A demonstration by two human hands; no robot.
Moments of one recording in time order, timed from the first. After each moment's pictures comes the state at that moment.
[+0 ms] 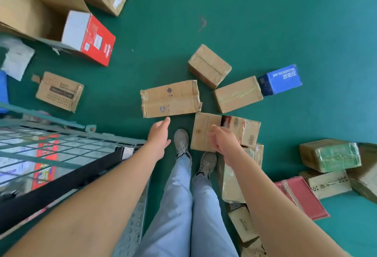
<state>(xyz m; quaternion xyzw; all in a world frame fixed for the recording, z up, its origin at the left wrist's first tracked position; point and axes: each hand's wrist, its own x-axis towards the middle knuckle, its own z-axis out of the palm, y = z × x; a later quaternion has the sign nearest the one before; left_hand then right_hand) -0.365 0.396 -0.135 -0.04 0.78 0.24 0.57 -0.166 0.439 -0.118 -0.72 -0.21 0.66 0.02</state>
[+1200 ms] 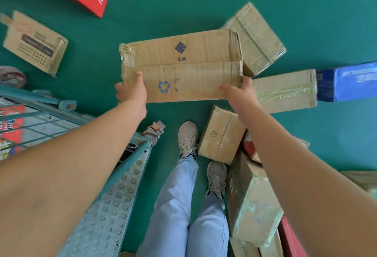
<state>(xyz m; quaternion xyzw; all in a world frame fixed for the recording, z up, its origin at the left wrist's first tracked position) -0.516 0.459 -0.401 -0.15 0.89 0.29 0.33 -0.268 0.572 -0.367 -0.72 -0.39 0.58 -0.01</state>
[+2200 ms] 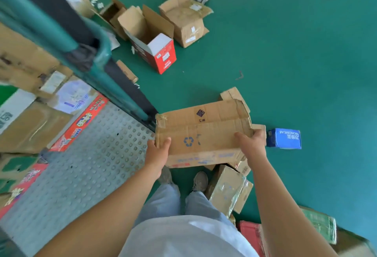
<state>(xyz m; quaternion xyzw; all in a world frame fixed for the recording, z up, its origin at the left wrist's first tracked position) -0.304 0.183 0.040 -0.07 0.84 0.37 0.39 -0.108 0.386 0.072 -0.70 -0.49 0.52 0.02</state>
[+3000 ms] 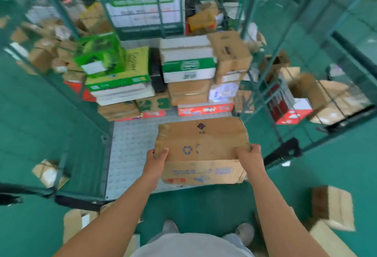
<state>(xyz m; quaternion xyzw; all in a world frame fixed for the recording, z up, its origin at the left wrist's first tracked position) -0.351 -0.354 0.112 -0.35 0.70 0.60 0.17 -0.353 -0.056 0.151 -0.38 -0.75 0.52 -0.13</state>
